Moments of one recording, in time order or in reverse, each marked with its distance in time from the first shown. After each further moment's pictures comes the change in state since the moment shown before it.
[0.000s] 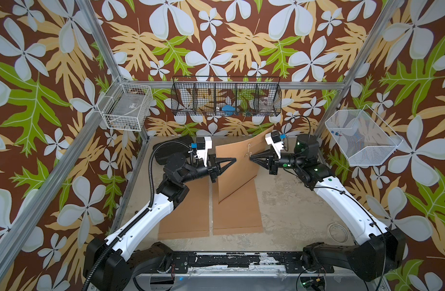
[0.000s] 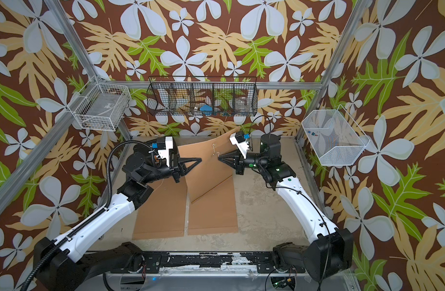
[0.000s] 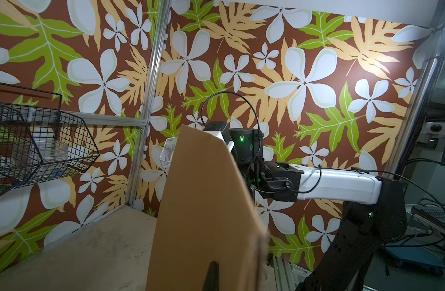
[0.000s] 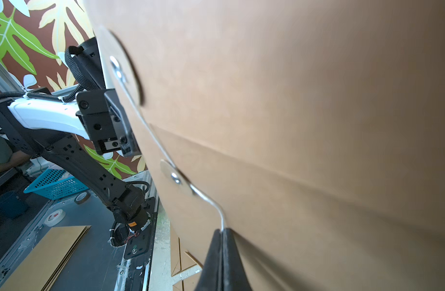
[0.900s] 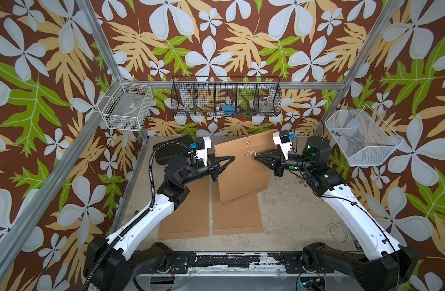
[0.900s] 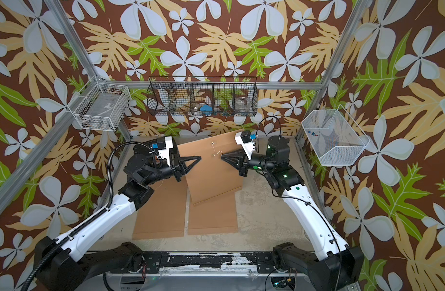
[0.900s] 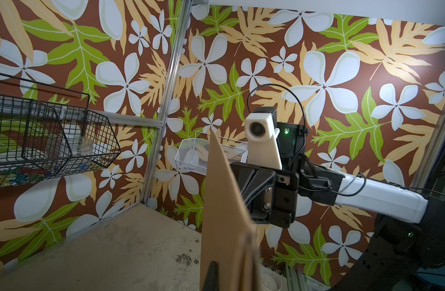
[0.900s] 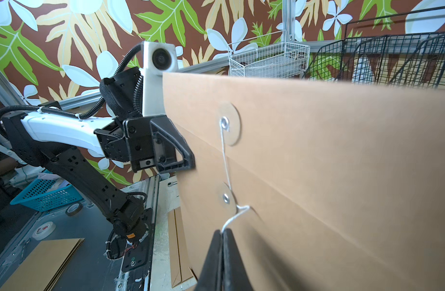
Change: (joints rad) left arm 0.000 0.013 -0.031 0.019 -0.055 -0.014; right arm 0.003 -0.101 0.010 0.000 0.043 0.050
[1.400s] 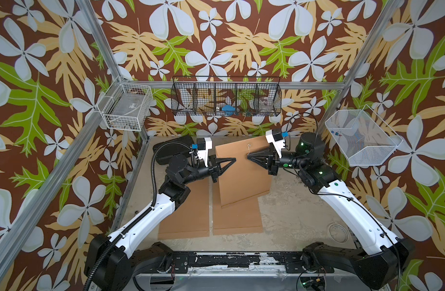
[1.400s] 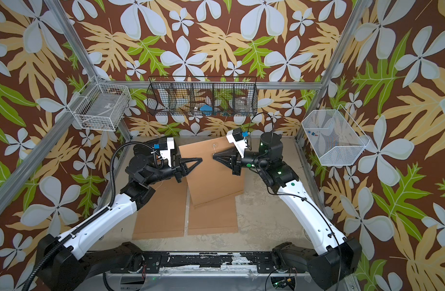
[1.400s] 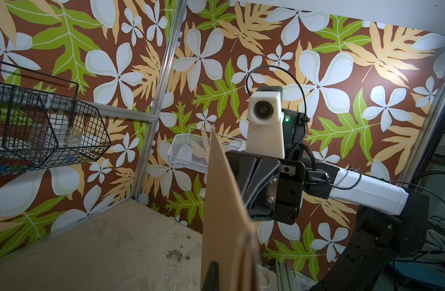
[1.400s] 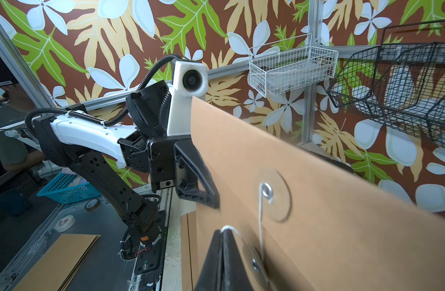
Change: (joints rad) left arm 0.000 0.009 -0.012 0.028 0.028 -0.028; right arm 0.102 0.064 0.074 0.003 0.002 0.019
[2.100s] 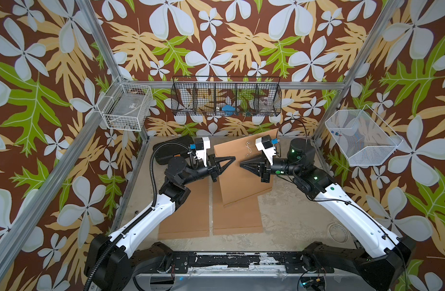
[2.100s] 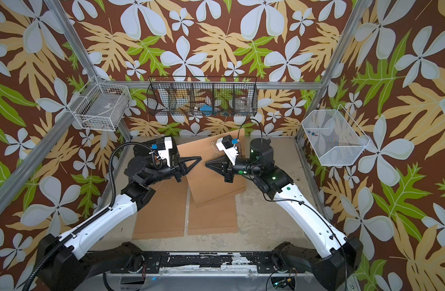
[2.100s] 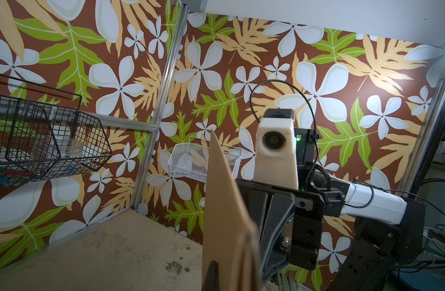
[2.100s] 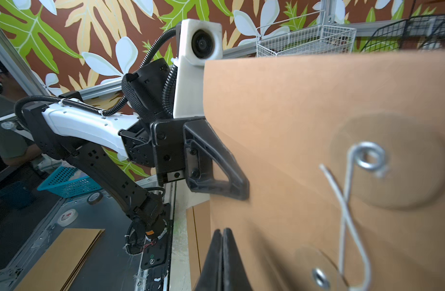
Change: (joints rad) left arm 0.000 -0.003 -0.013 0.066 -0.032 -0.030; right arm 0.115 -0.058 -0.036 -0.071 0.164 -0.035
